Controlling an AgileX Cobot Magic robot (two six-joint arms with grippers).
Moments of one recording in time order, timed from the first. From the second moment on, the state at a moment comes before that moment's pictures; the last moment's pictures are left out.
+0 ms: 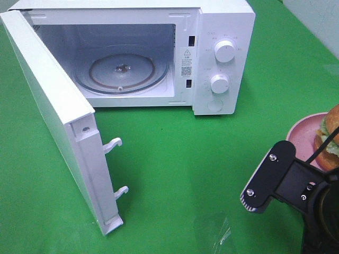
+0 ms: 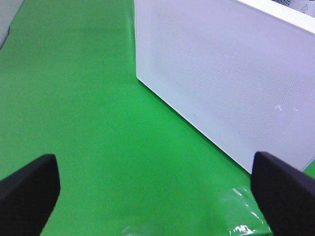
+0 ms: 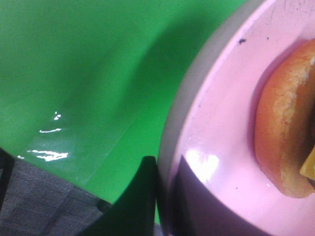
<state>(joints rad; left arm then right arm) -0.02 -0.01 -0.50 -0.14 1.04 0.09 1.17 1.38 -0.52 -0.71 1.03 0.75</state>
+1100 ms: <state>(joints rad) -0.02 -0.01 -0.50 -0.14 1.04 0.09 1.15 1.38 -0.51 -0.94 0.68 0.31</state>
